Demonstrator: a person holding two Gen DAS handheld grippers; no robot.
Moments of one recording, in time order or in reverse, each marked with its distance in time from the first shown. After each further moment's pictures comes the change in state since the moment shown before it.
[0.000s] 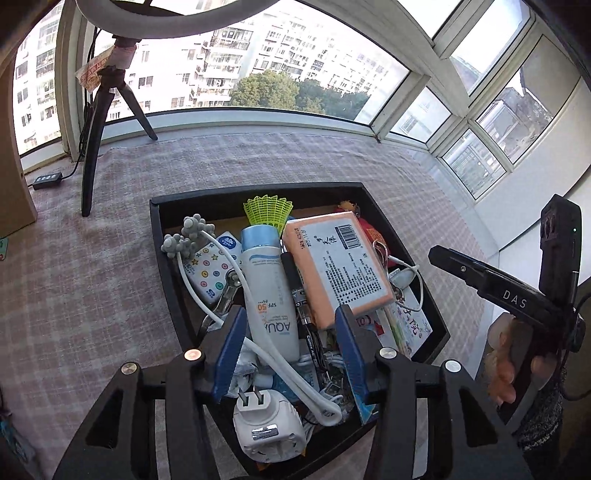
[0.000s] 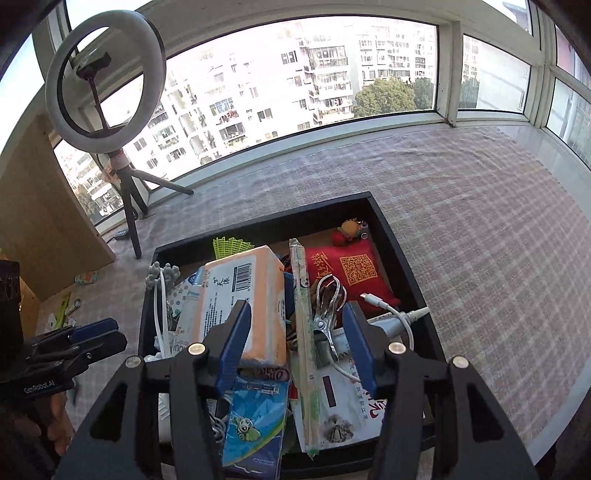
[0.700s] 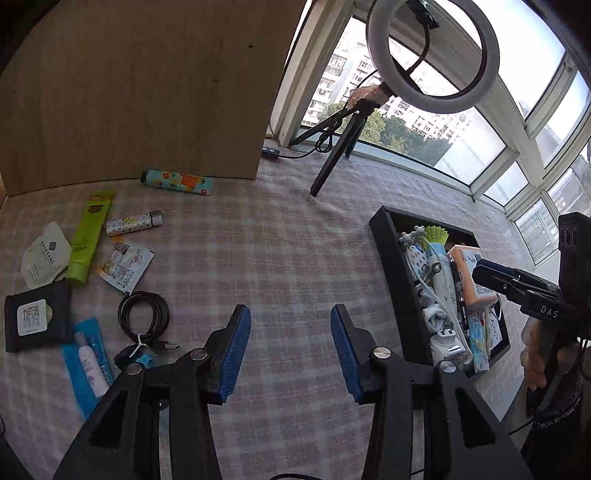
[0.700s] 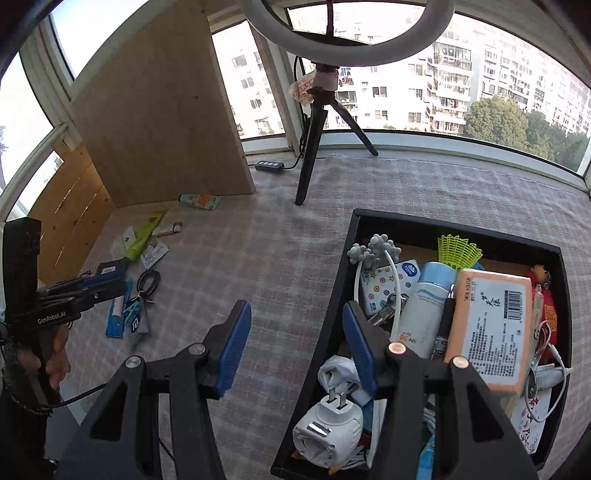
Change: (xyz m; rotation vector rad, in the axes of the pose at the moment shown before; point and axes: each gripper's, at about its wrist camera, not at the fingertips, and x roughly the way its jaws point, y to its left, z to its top) left arm -0.153 0.204 -0.093 -0.295 -0.115 0.295; right arm 0.037 0.226 -0.029 -0.400 0.166 0.320
